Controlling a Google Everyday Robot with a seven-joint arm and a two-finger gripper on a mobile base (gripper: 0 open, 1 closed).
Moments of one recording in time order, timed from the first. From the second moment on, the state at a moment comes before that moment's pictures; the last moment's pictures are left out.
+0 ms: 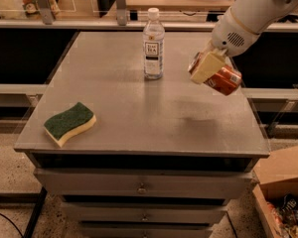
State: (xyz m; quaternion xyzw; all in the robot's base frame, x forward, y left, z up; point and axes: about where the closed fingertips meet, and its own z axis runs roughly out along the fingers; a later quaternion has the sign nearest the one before) arm 0.588 -0.132 0.908 -0.57 0.79 0.12 0.20
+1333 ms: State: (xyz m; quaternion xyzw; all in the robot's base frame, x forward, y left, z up) arm 0.578 -0.113 0.925 -0.43 0.66 0.36 0.49
